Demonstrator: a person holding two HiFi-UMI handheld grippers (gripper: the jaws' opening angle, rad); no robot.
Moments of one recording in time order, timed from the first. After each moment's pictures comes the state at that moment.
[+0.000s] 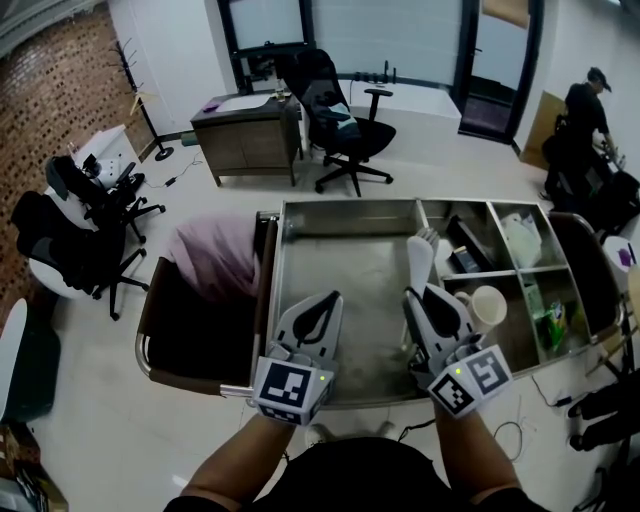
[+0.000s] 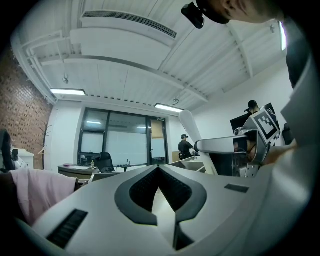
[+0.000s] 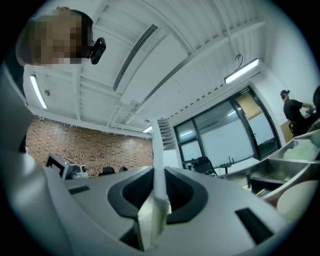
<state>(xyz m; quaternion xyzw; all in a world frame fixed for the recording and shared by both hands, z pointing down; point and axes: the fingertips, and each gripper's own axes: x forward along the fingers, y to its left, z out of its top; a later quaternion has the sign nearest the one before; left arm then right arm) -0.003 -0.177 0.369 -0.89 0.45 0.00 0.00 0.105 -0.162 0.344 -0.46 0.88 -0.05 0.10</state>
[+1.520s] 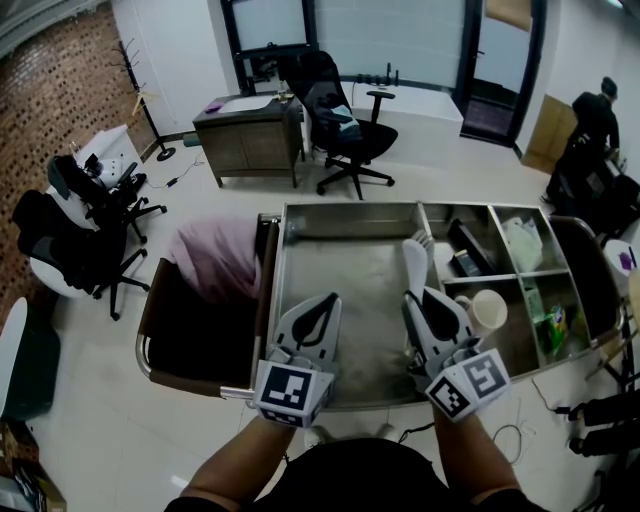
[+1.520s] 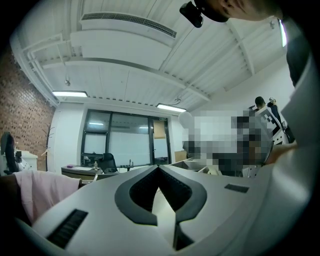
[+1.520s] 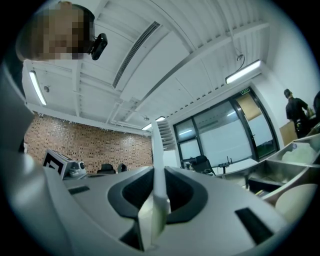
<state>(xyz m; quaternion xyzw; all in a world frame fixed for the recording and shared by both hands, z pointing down) -0.008 -0.181 0.371 -0.89 0.47 -0.01 0.01 0.103 -0.165 0.346 -0.47 0.88 -0.05 0.08</state>
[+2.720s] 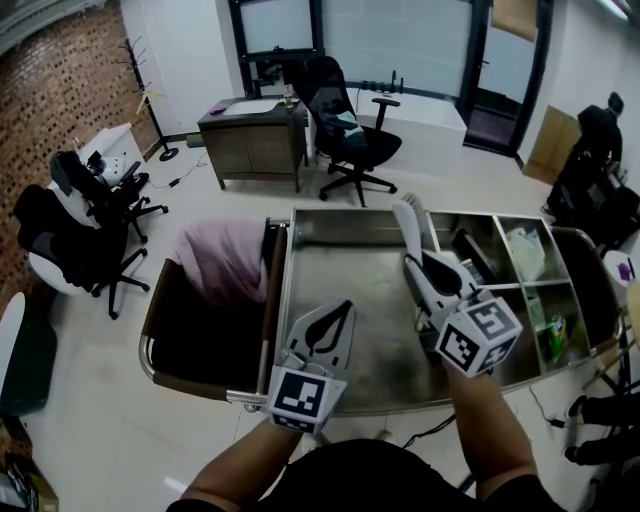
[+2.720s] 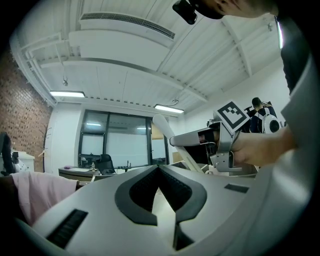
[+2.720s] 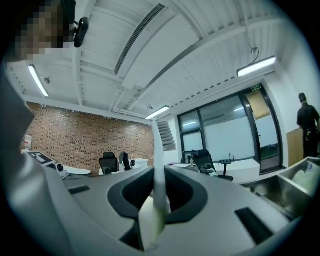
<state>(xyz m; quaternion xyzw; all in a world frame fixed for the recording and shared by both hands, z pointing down) -0.002 -0.176 0.368 -0.89 0.45 0.00 0.02 0.091 -0.230 0.322 -0.45 0.89 -0.05 0.00</state>
